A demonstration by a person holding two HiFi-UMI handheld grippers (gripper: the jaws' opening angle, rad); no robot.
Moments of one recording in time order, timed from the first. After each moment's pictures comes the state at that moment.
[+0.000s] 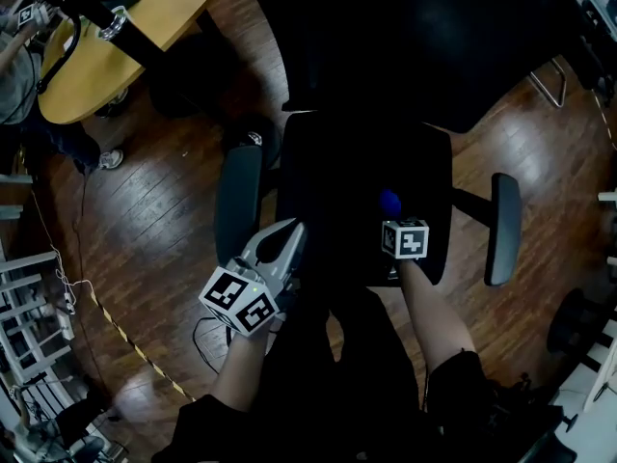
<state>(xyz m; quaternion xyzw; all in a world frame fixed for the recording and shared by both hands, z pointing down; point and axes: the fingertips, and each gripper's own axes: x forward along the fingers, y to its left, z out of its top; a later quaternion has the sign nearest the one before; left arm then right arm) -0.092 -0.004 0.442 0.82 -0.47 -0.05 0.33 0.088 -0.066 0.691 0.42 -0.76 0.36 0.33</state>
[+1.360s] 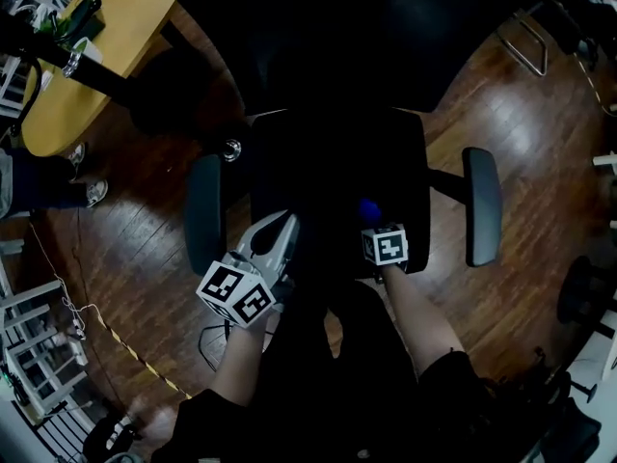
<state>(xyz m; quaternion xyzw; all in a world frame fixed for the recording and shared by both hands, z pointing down) -0.044 -0.018 0.452 0.84 -0.44 -0.03 0.32 0.110 -0.006 0.724 0.41 -0.74 0.40 0.35</state>
